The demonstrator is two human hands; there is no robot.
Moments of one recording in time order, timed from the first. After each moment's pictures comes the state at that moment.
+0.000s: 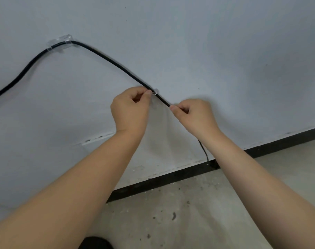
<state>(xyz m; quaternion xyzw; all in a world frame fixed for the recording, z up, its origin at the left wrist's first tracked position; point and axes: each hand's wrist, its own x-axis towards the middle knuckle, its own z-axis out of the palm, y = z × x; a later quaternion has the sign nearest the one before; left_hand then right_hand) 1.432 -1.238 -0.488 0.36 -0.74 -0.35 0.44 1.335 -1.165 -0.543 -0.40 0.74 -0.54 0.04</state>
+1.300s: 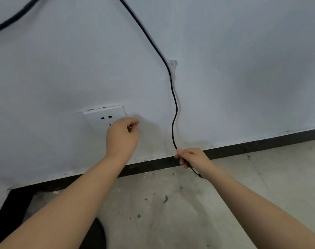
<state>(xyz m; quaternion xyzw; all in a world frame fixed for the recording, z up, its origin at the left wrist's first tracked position) 1.509 -1.262 -0.587 0.45 -0.80 -0.26 0.31 1.370 -1.144 -0.693 -0.27 0.69 -0.50 0.44</state>
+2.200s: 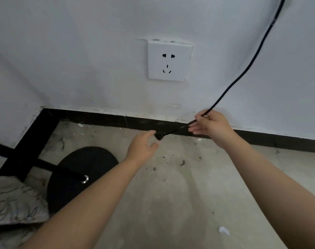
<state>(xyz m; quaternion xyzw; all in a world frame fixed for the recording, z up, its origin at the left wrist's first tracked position) 1.620 -1.234 -0.712 0.52 -0.74 -0.41 0.10 1.426 -1.181 -0.674 -0.29 0.66 -0.51 0.47</state>
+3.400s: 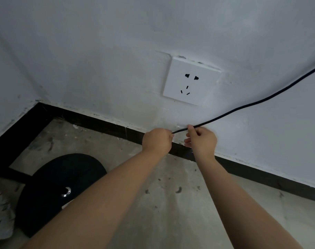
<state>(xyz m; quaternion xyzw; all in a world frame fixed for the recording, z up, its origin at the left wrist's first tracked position) 1.558 -1.288 -0.707 0.51 -0.82 -0.25 0.08 1.449 -1.251 -0.709 -0.29 0.78 -0.49 0.26</state>
